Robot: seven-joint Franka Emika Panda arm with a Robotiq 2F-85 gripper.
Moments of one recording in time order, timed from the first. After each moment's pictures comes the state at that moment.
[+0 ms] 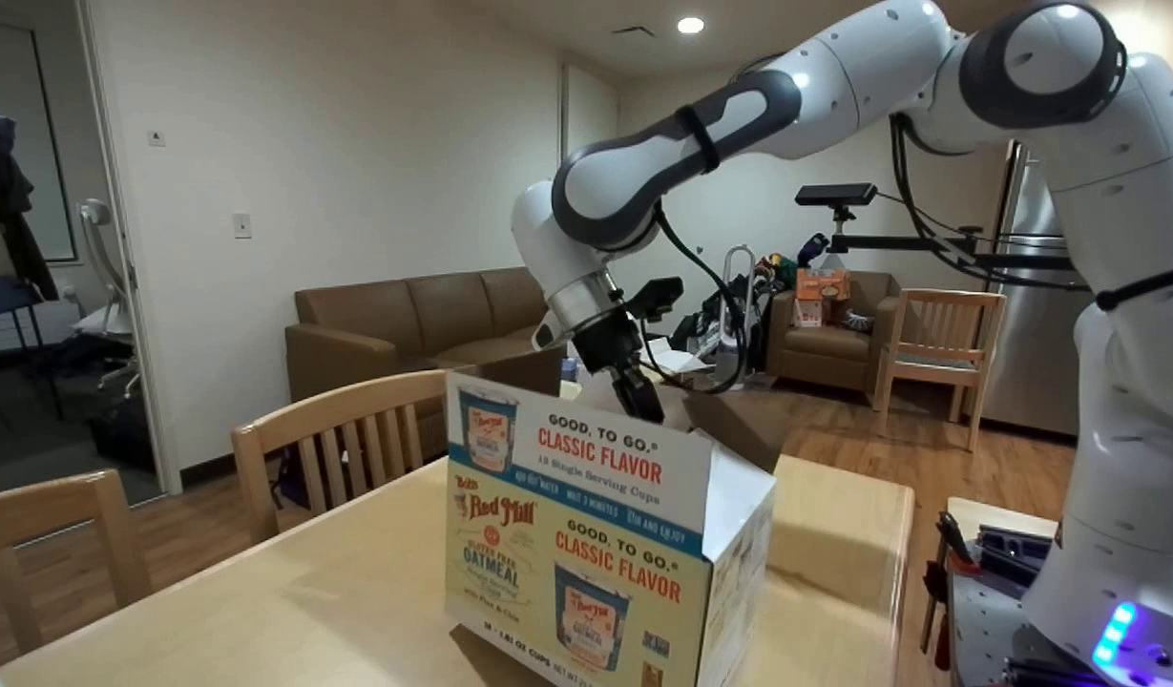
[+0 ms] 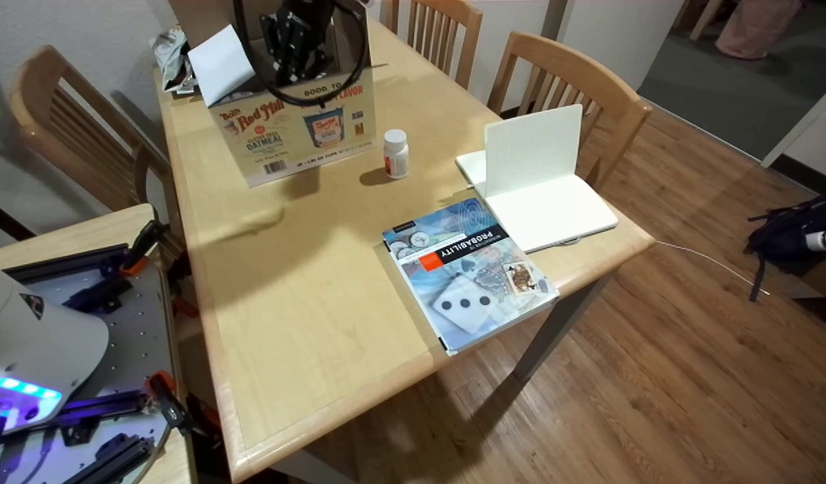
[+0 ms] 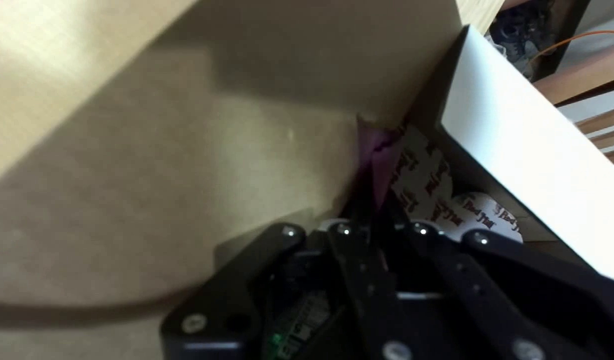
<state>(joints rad) 0.16 0.42 0.20 -1.70 0.12 1.55 -0.35</state>
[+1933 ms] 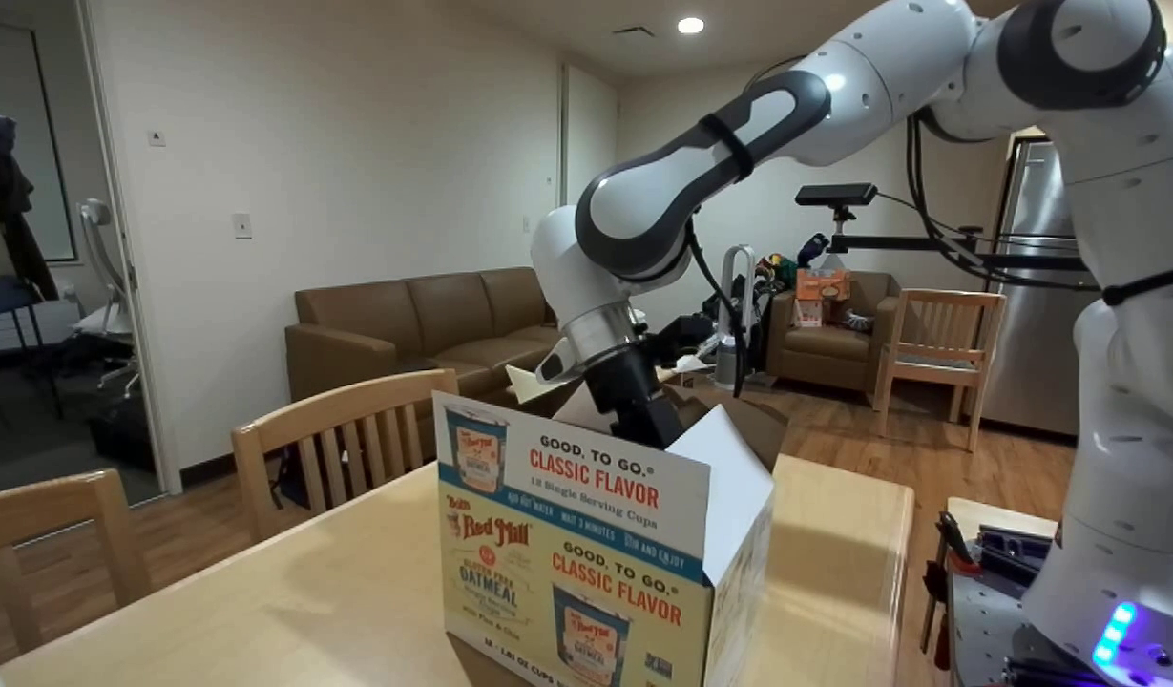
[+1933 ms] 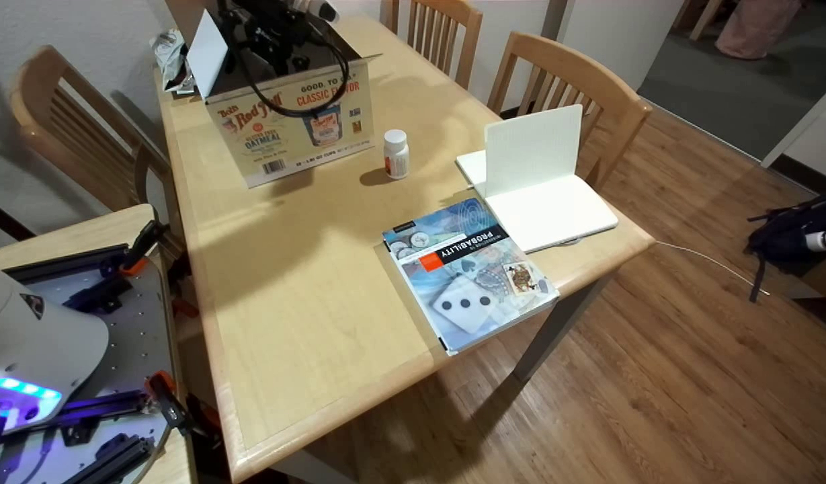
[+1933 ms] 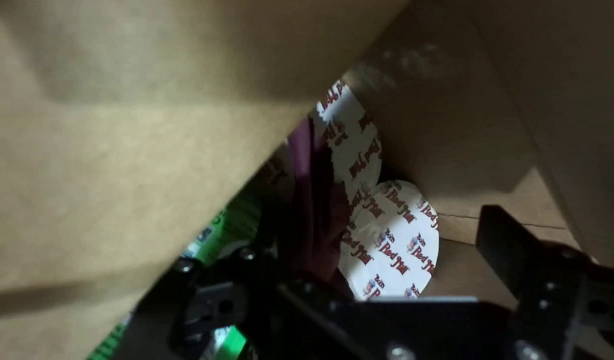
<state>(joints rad) 0.17 0.35 0.27 -1.89 0.28 1.75 -0.53</state>
